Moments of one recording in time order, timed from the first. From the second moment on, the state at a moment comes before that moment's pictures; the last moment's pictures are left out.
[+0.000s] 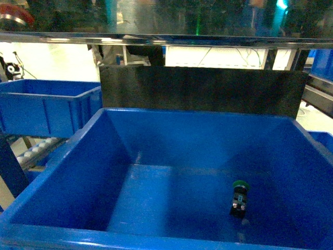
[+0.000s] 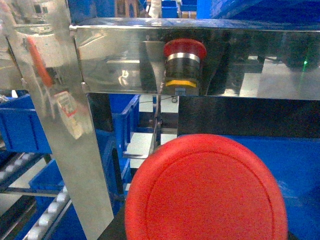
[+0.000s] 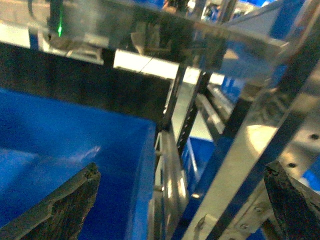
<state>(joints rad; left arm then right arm) -0.13 1.01 0.24 0.70 -0.16 -0.03 0.02 0.23 0.09 0.10 0.05 -0.18</state>
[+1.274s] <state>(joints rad) -0.55 1.75 0.50 0.91 -0.41 -0.05 -0.10 0.09 0.10 -0.03 -0.06 -0.19</state>
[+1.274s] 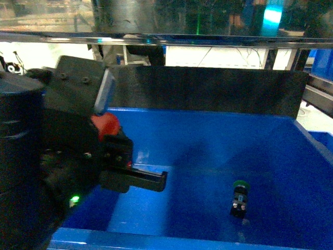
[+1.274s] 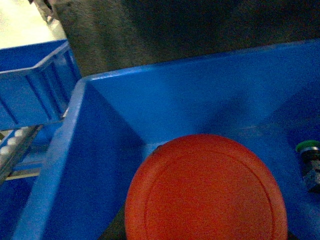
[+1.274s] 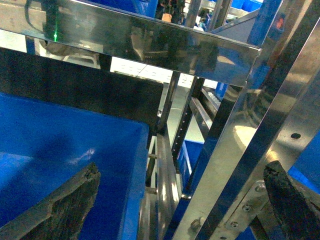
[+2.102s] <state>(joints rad) -0.54 2.00 0.71 0.94 -0.39 -0.16 -0.10 0.09 0.10 -0.03 -0.06 -0.19</state>
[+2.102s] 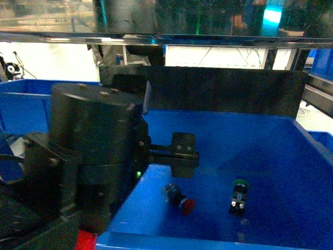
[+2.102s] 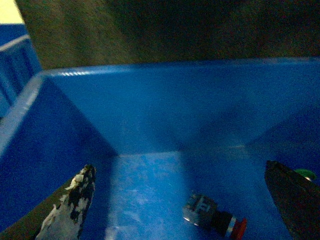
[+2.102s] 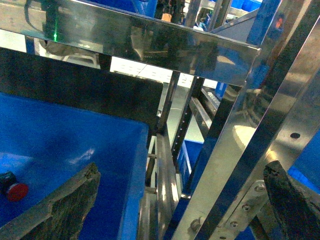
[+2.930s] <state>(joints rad) -0.26 0.76 0.16 0.60 -0.27 -0.01 -0.09 0.08 0.10 -0.02 -0.05 -0.18</state>
